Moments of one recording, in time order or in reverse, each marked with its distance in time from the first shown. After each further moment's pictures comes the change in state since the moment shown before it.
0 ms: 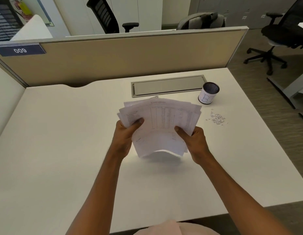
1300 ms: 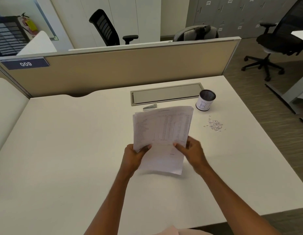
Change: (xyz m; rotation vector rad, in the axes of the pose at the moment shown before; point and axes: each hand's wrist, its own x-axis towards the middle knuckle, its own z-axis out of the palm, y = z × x) left_hand -0.018 -0.073 -0.005 0.501 0.168 -0.140; right_hand -0.001 0.031 -0.020 -0.085 -0.002 0.033
